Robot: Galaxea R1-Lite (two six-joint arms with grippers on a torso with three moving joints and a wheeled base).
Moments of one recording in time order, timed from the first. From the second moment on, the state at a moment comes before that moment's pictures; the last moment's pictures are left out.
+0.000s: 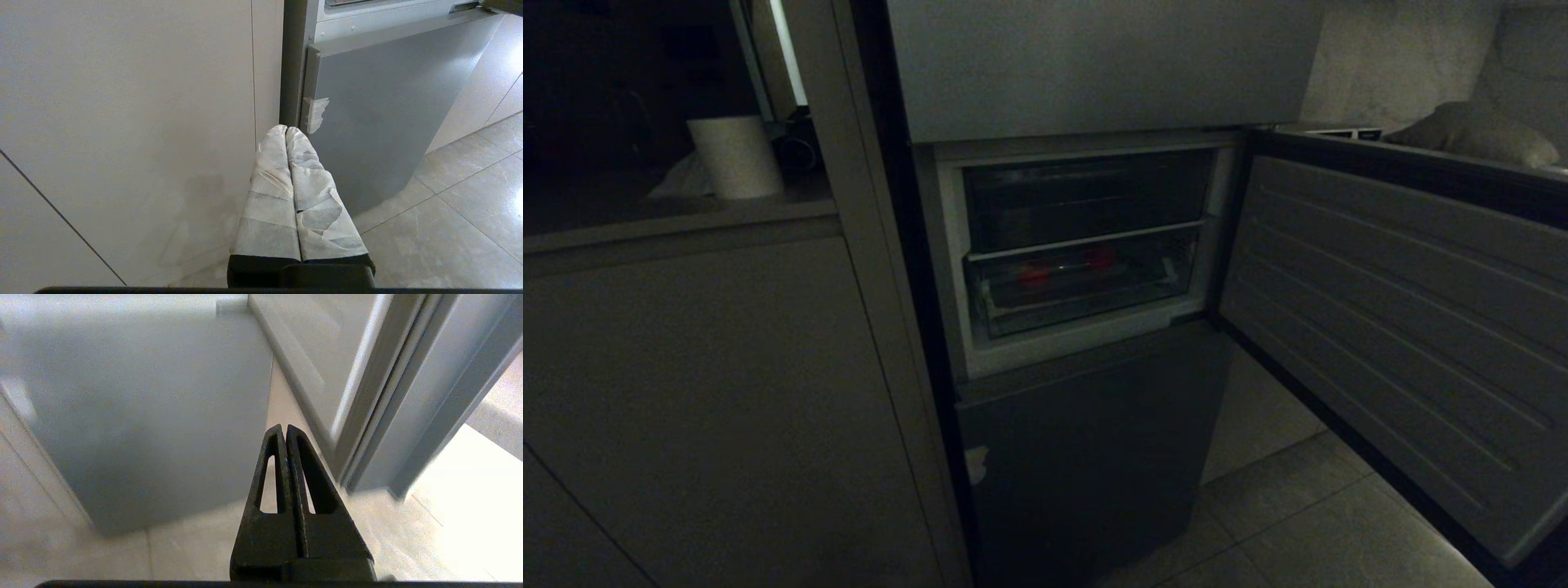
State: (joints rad) left arm 0.00 0.00 -0.04 0.10 0.01 0.00; right arm -0.01 0.07 -0.02 -0.02 0.01 -0.07
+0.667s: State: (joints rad) left arm 0.00 0.00 -0.04 0.10 0.01 0.00; right arm 0.00 0.00 0.00 0.01 0.01 -0.08
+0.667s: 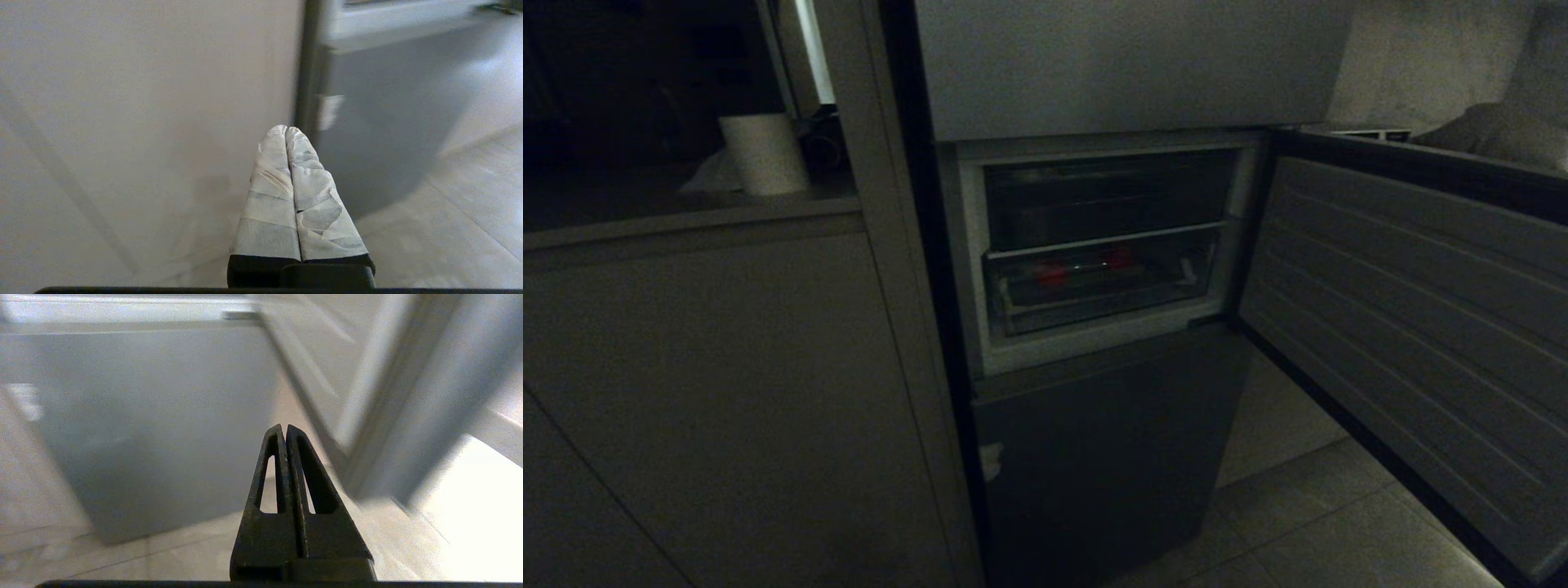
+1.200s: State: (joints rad) left arm 0.00 0.00 -0.04 0.10 0.01 0.00; right arm 0.00 0.00 0.00 0.01 0.00 -0.02
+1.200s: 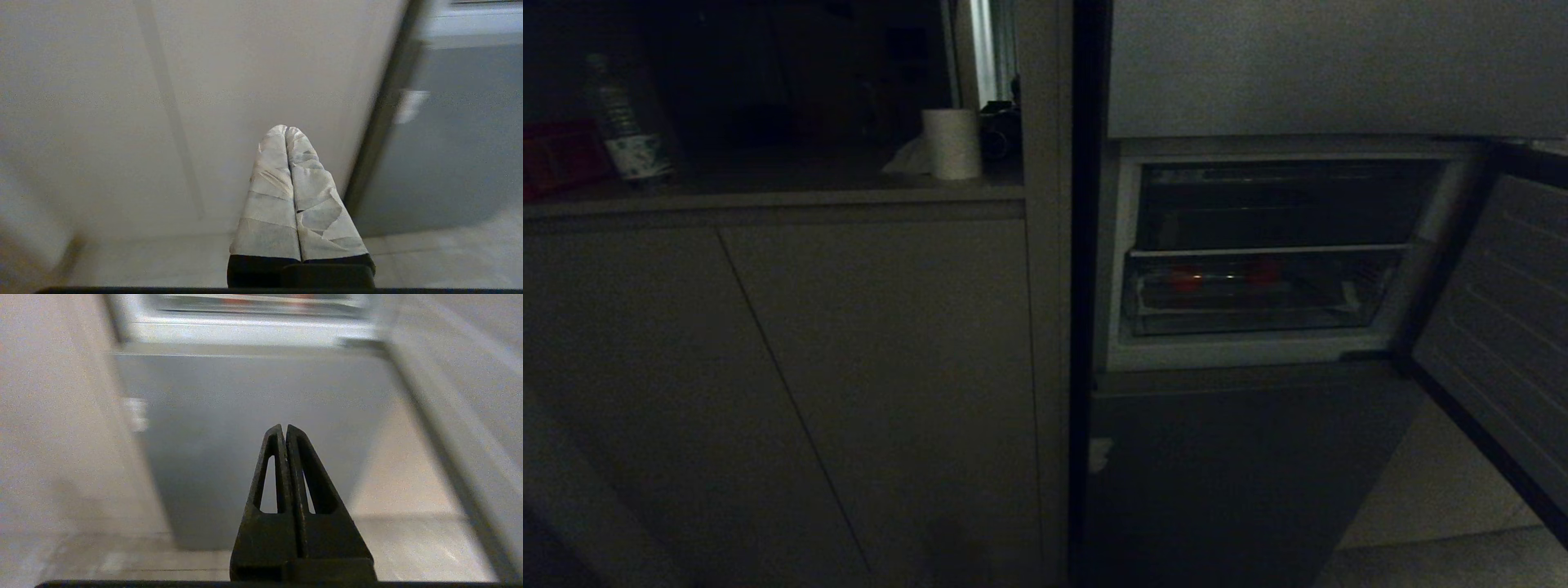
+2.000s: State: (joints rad) left arm 0.00 0.00 -0.04 0.10 0.01 0.00; right arm -0.01 0.13 -0.15 0.03 0.15 -0.12
